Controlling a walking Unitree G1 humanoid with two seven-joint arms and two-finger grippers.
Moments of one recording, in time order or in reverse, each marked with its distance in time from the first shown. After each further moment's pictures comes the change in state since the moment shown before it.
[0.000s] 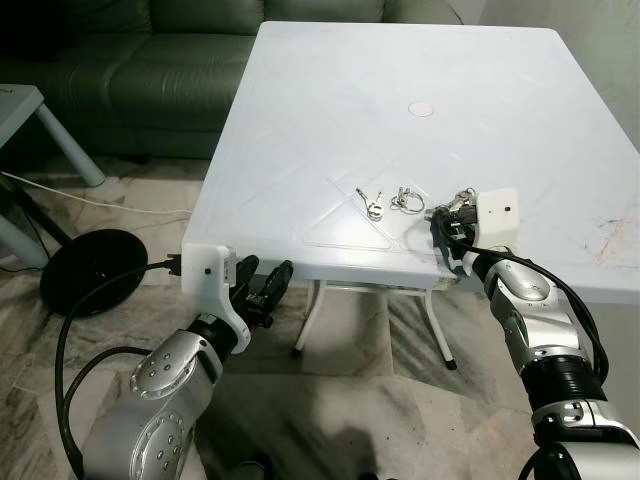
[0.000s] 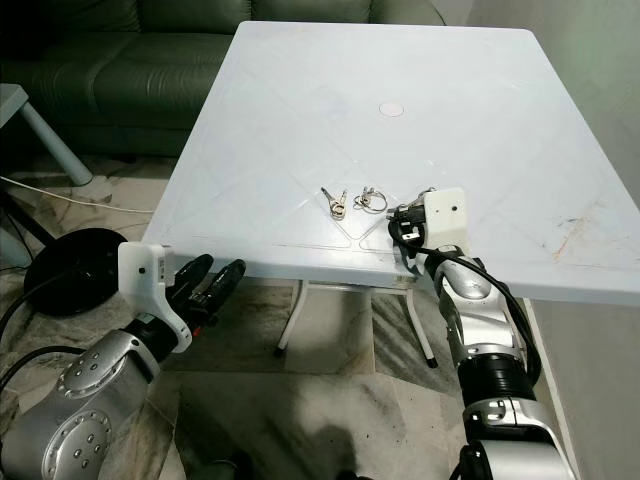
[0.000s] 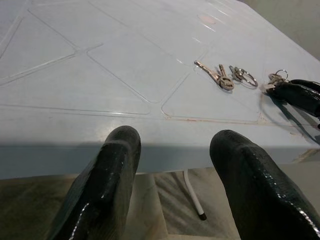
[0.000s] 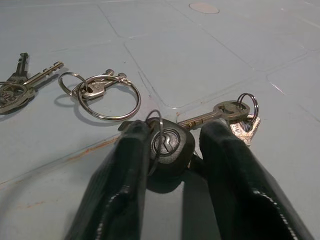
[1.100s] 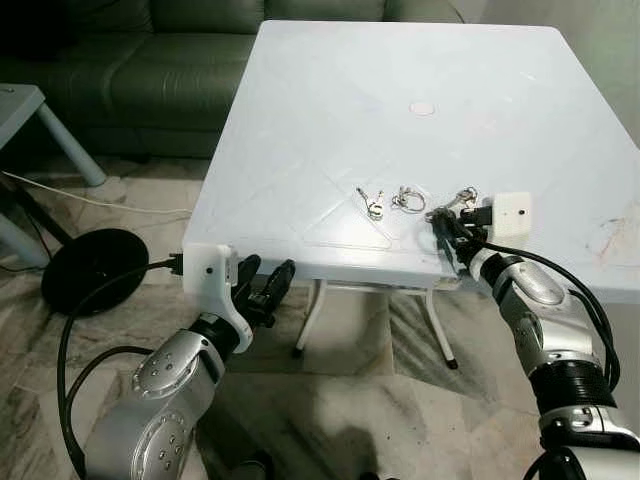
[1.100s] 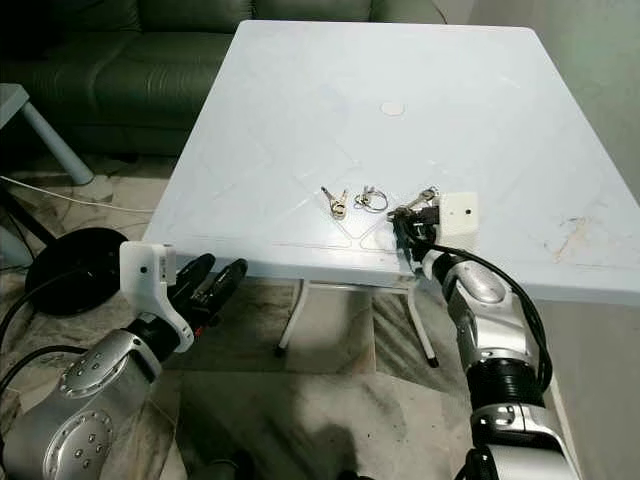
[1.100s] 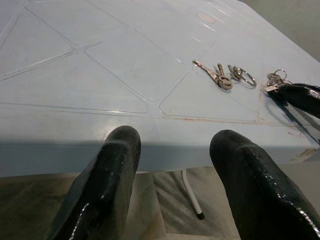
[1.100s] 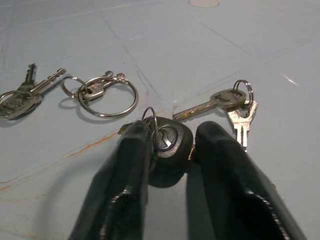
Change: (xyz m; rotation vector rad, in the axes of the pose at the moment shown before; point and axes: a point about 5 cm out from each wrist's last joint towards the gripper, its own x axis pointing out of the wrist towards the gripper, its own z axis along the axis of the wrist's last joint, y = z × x) left arm 0.000 -0.002 0.000 -0.009 0.000 -0.003; right arm -0.006 -0.010 -0.002 0.111 -0.013 0.039
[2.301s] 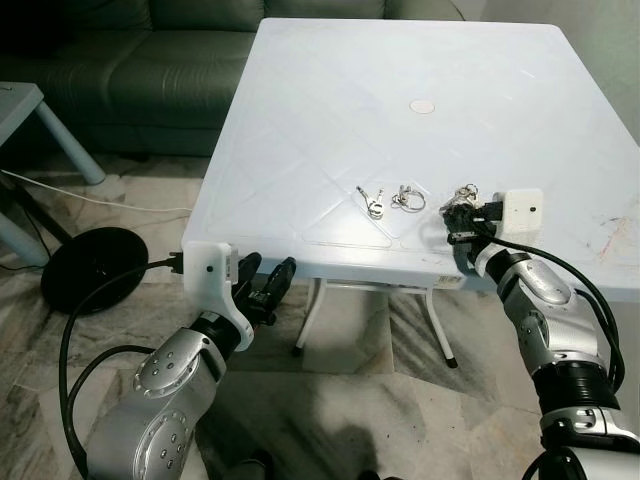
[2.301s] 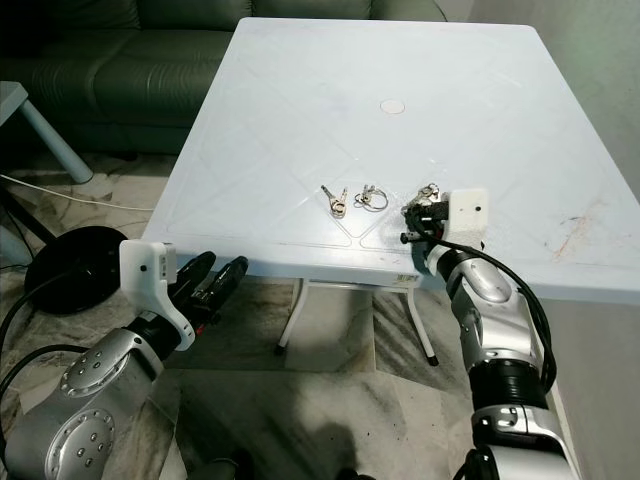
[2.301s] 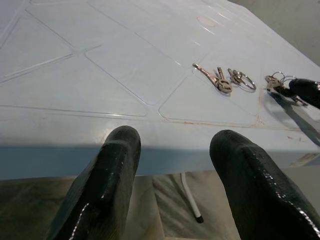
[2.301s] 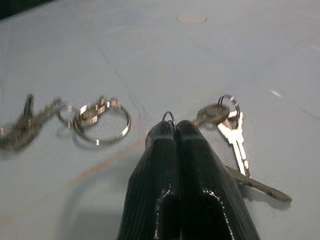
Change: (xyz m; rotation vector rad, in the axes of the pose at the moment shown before) left arm 0.002 0.000 0.001 -0.005 -0.017 0.002; right arm 0.001 -0.002 0.011 0.082 -0.067 -0.040
